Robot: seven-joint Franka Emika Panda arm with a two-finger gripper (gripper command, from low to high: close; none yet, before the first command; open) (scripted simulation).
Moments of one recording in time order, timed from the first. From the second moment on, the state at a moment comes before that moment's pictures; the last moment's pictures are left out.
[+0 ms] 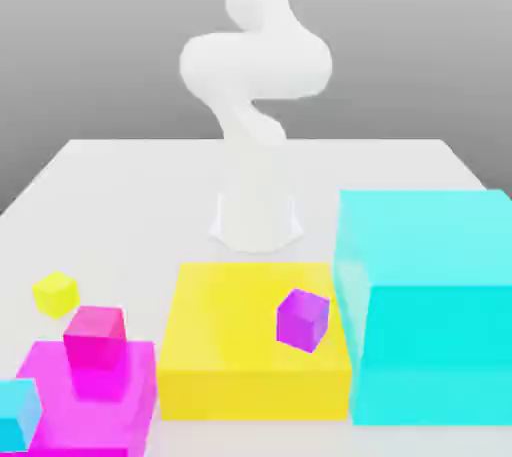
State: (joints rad) arm -0.08 -0.72 0.00 -2.34 -0.01 2.35 0.91
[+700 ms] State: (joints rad) arm -0.65 -0.08 -0.16 -2.68 -0.05 2.74 1.75
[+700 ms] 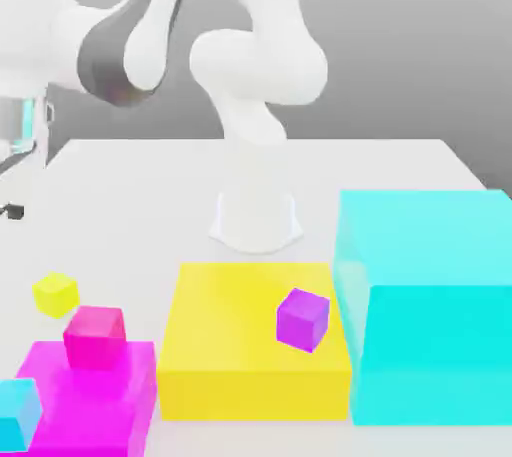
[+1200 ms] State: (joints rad) arm -0.87 0.31 -0.06 -2.71 0.16 3.02 1.80
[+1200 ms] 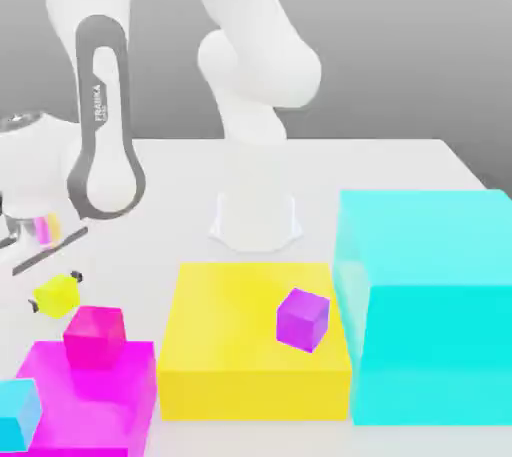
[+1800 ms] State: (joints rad) arm -0.72 0.14 -0.05 -2.51 0.01 2.64 2.04
